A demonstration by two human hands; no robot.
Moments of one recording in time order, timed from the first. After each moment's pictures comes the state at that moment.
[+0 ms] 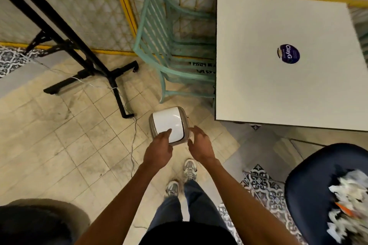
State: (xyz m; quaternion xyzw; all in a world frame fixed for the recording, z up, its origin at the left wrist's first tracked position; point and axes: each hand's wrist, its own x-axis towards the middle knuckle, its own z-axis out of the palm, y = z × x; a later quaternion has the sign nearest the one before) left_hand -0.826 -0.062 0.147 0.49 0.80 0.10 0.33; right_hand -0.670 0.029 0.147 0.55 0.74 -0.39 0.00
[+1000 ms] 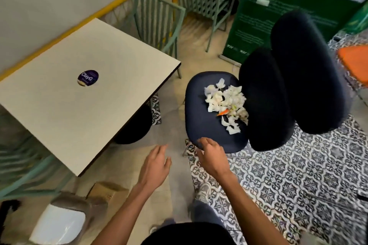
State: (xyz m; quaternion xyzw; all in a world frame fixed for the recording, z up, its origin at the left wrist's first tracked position) left_hand -0.404 -0.025 0.226 0.86 0.44 0.04 0.26; right_hand -0.197 -0.130 0.232 0.85 0.47 -0.19 -0.15
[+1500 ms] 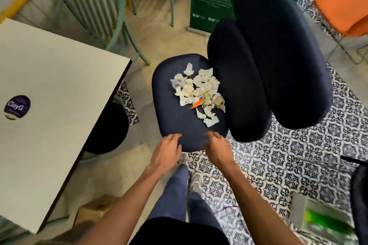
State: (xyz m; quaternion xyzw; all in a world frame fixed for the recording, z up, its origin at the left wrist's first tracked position) left_hand -0.162 0.005 0.173 0.90 0.31 -0.12 0.29; right_hand -0.017 -0.150 0.161 0.90 0.33 -0.28 -0.10
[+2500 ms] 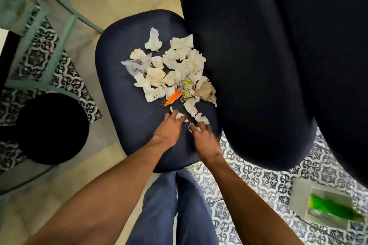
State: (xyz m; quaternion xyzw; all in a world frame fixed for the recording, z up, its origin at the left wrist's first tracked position) left_hand 0.046 0.049 -0.131 0.92 0.15 -0.28 0.22; right_hand 0.098 -0.112 -0.128 0.88 0.33 -0.35 0.02
